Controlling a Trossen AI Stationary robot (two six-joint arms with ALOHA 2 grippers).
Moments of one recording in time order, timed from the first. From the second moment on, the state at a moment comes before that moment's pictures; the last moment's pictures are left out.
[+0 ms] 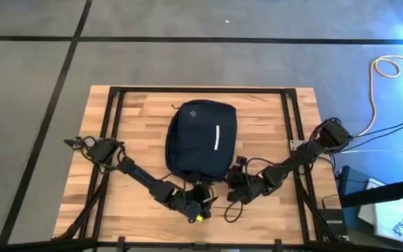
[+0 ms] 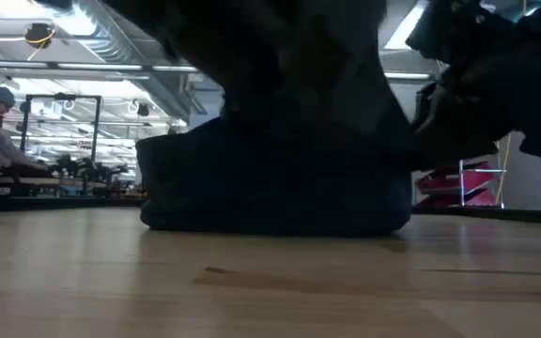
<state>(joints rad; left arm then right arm) -0.51 2.12 1.31 0.16 -0.77 -0.41 0.57 1.68 0.76 -0.02 0.71 0.44</state>
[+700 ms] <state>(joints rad) -0.47 2.17 1.31 0.31 -0.82 -0.34 0.58 1.68 0.77 0.00 0.66 0.44</state>
